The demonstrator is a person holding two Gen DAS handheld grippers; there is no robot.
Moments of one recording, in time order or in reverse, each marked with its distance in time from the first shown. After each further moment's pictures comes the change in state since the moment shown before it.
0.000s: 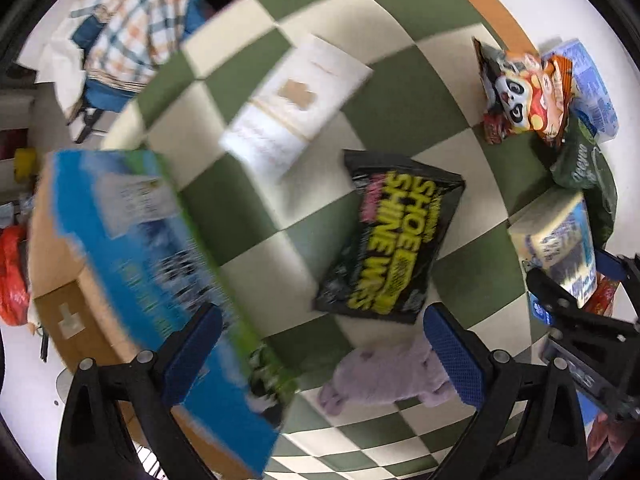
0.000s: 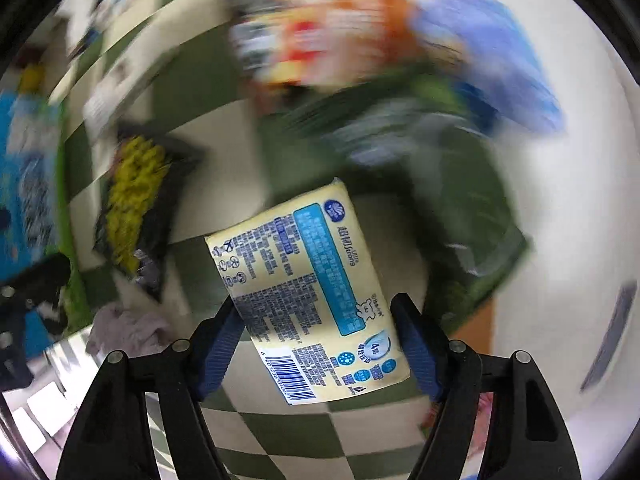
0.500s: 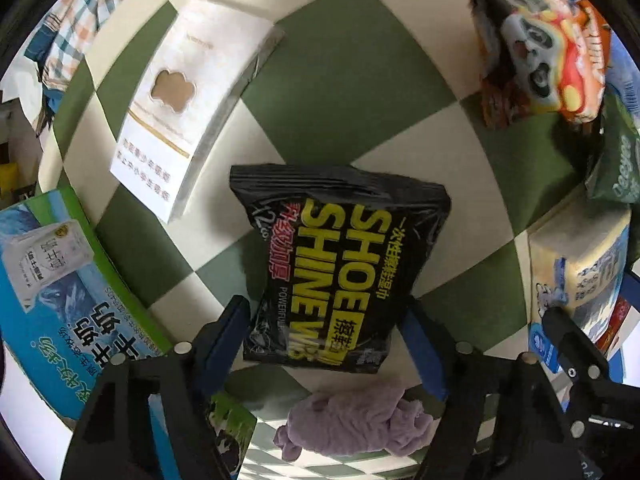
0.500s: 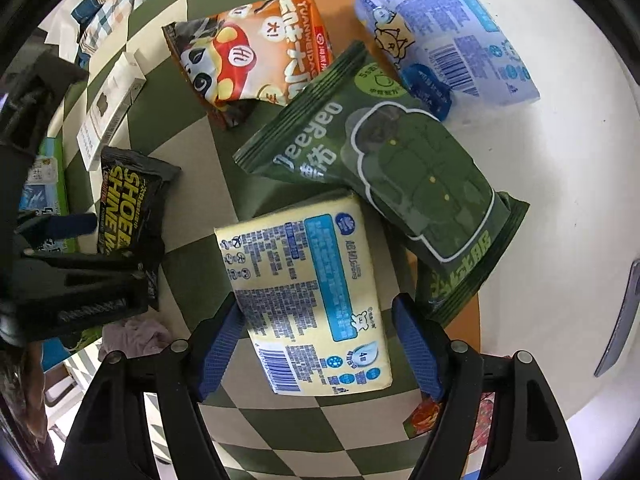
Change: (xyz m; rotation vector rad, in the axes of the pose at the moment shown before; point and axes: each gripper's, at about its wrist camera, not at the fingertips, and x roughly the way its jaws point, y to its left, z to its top) left arm 0.053 -0.036 0.022 0.065 0.083 -0.016; right arm 0.019 -0.021 -0.003 0.053 0.026 0.061
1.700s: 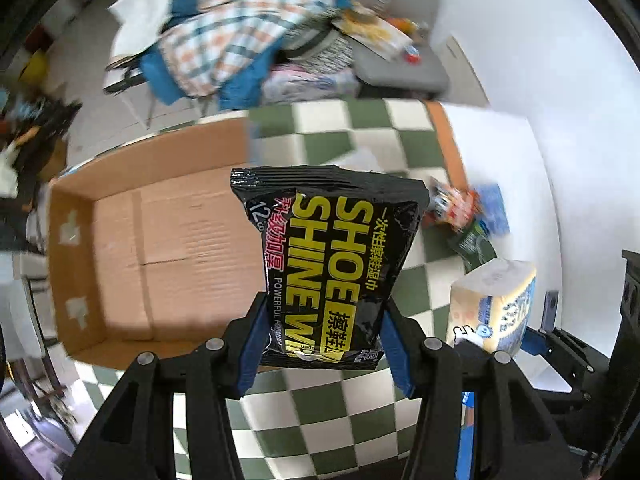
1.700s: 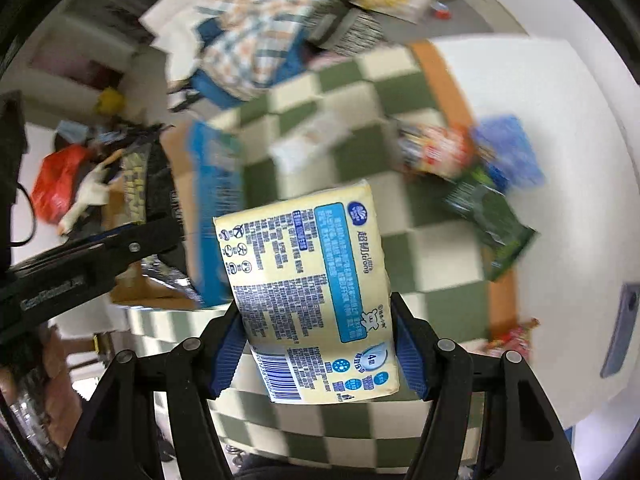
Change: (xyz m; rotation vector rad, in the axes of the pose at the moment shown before) left arm -0.206 0.138 -0.221 -0.415 -0.438 -0.292; right arm -0.144 0.123 -0.065 -0.188 -0.211 0.237
